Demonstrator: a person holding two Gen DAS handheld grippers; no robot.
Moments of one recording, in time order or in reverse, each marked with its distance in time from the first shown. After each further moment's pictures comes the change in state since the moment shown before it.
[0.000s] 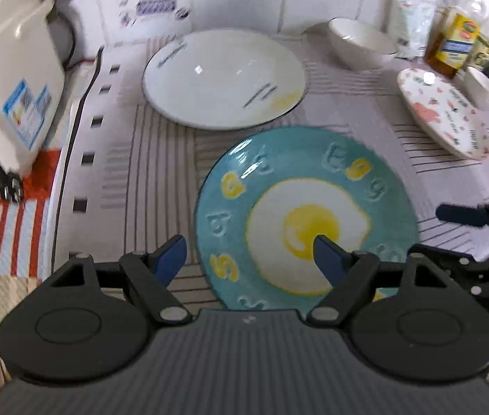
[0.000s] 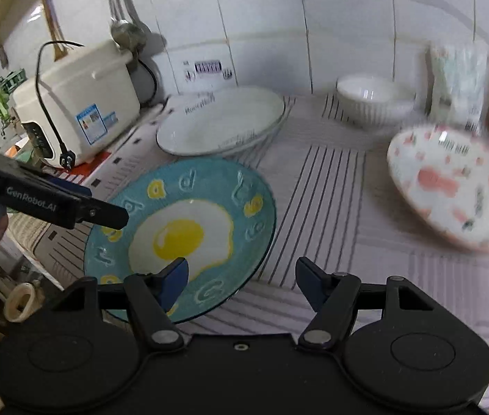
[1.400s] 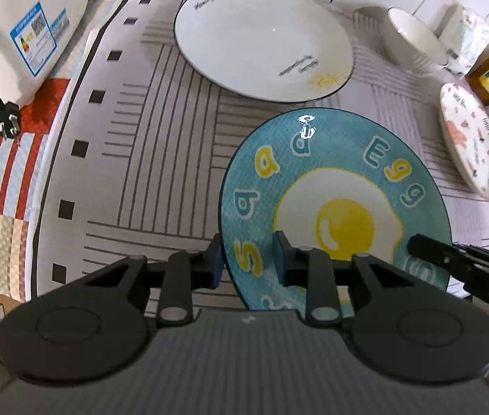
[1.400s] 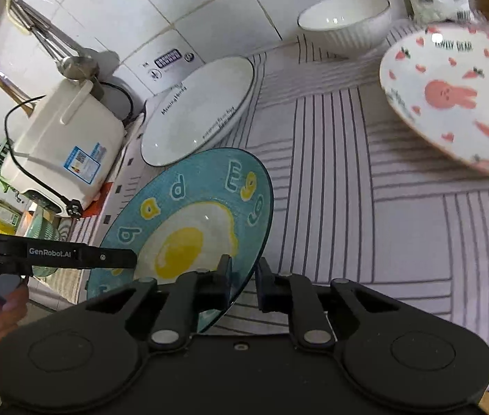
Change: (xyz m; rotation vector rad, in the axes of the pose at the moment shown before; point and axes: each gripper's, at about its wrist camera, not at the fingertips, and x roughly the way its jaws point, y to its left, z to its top) left arm 0.014 0.012 0.026 -0.223 0.185 -0.007; right arm 0.022 -0.035 0.021 0.325 0.113 0.143
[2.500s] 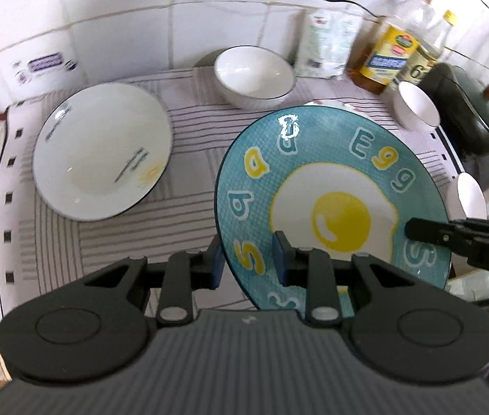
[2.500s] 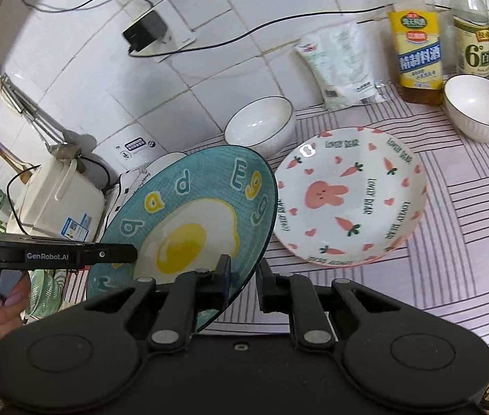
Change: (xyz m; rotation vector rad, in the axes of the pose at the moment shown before) left arm -0.051 -0.153 0.052 0.308 -0.050 -0.131; right arm -0.136 -0.056 0.047 0.053 -0.127 -0.090
